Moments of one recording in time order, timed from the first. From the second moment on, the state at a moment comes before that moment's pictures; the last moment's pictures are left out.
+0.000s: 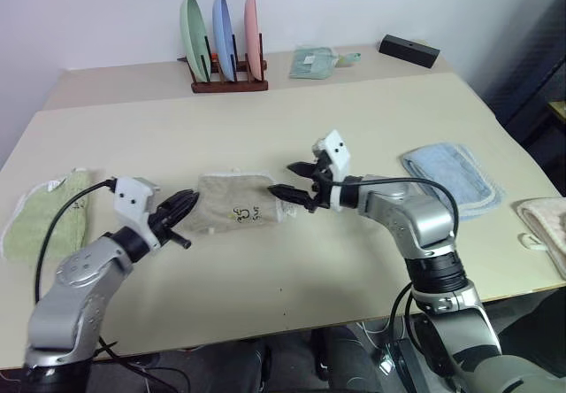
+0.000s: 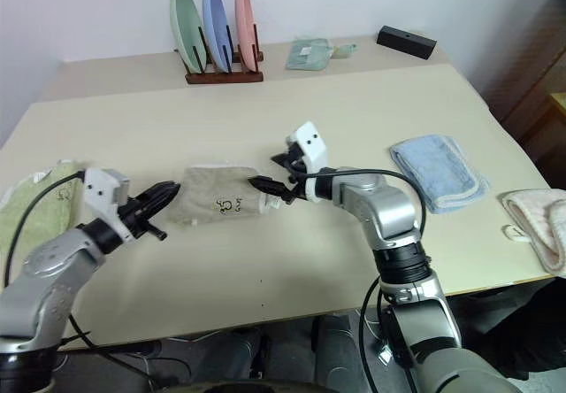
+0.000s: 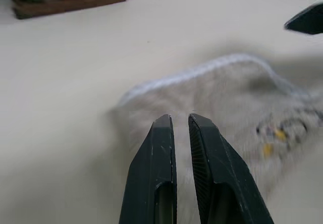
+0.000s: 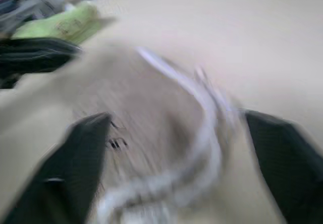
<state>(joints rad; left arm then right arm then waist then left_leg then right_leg) 0.08 0.58 0.29 -0.46 -0.54 0.50 -0.57 -0.60 -0.22 0.01 -0.08 0.41 1.04 0.66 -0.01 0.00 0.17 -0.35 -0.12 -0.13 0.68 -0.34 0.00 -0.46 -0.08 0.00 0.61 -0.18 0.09</state>
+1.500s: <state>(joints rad) -0.26 0.50 0.03 -0.27 -0.57 0.48 -0.74 -0.62 -0.29 -1.10 -0.22 0.78 1.33 -0.13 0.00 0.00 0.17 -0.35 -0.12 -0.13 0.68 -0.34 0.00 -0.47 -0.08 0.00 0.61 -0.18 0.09</state>
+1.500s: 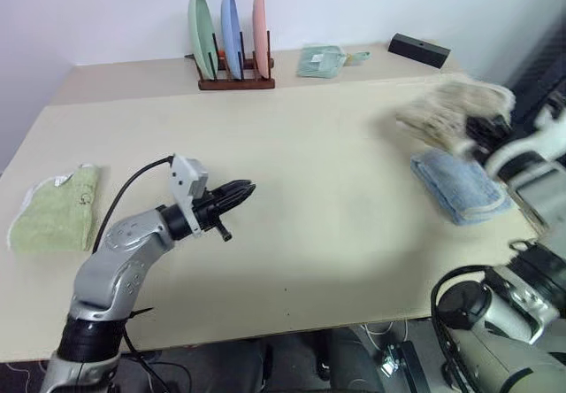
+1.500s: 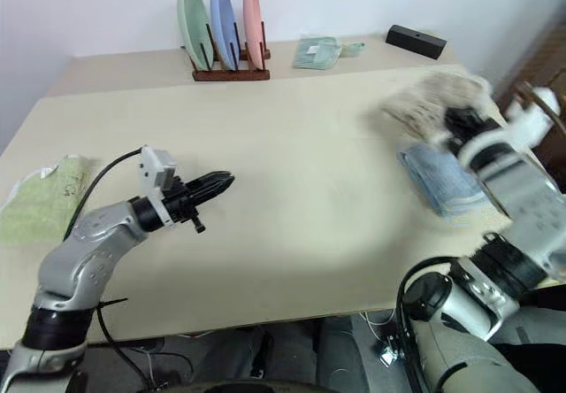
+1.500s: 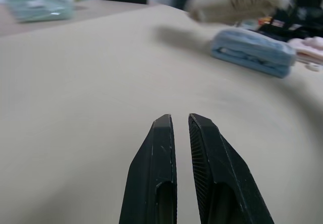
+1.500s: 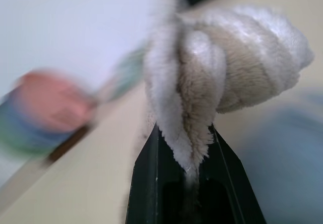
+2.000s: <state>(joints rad) -0.25 0.48 -0.01 -0.24 -0.53 0.46 -0.78 -0.50 -0.30 -1.06 -0.27 0.81 1.34 -0.19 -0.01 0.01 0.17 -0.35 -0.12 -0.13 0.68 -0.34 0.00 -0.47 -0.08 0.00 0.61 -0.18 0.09</state>
